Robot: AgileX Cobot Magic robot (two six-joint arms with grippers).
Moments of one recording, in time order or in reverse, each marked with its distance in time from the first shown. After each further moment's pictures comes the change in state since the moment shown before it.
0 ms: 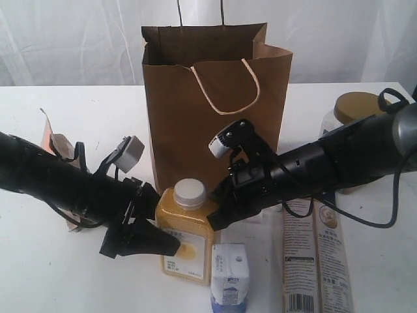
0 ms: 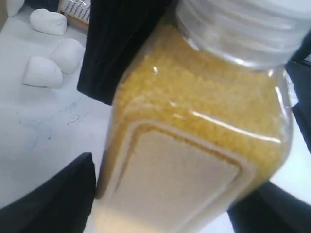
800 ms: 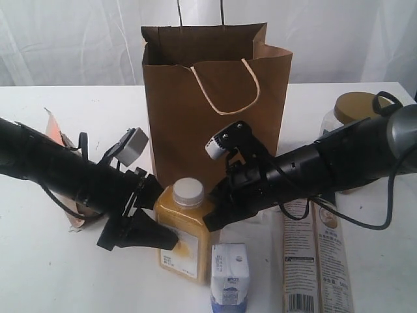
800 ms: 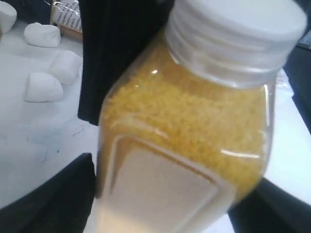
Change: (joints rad) left arm 0.000 0.008 -0.081 0.082 0.033 0.000; right arm 0.018 0.009 0.000 0.024 -0.019 0.000
